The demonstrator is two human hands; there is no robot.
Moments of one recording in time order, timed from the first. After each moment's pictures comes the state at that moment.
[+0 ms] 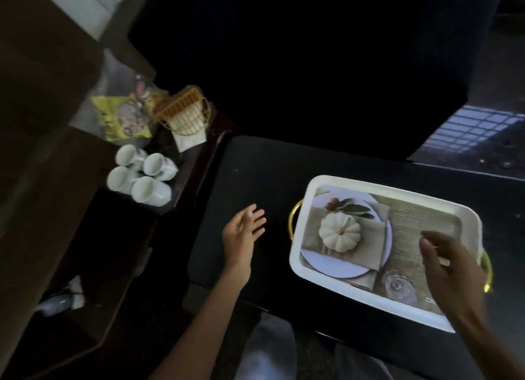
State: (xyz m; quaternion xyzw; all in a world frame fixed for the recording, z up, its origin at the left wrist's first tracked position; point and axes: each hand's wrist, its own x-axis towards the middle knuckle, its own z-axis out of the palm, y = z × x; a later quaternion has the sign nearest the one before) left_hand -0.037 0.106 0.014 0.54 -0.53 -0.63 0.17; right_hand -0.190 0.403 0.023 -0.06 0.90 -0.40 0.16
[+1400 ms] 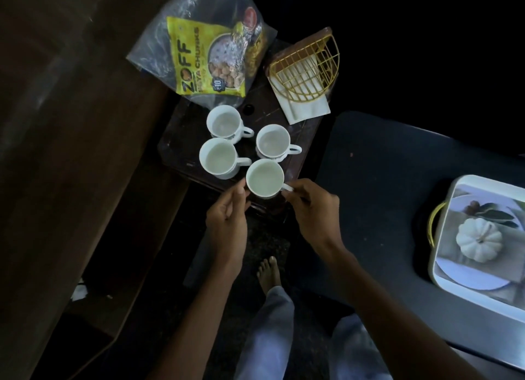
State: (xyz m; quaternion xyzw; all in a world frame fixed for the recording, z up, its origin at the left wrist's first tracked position) left_hand 0.120 -0.171 0.017 0.52 -0.54 -0.63 0.21; right_hand 0.011 -0.071 -0.006 -0.19 0.82 -0.49 0.24
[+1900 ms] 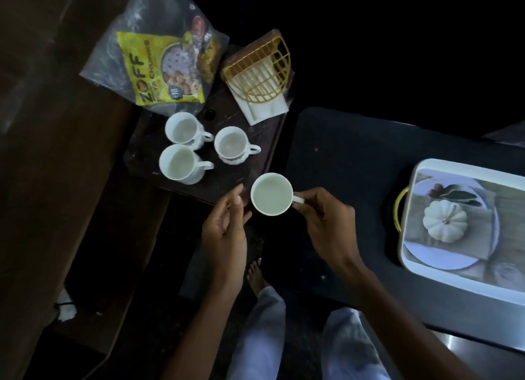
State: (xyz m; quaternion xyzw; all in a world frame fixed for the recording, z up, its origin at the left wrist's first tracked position) left_hand 0.096 -0.110 0.038 0.49 -0.54 -0.65 0.22; right_hand -0.011 0.013 0.018 -0.19 0.81 -0.52 0.21
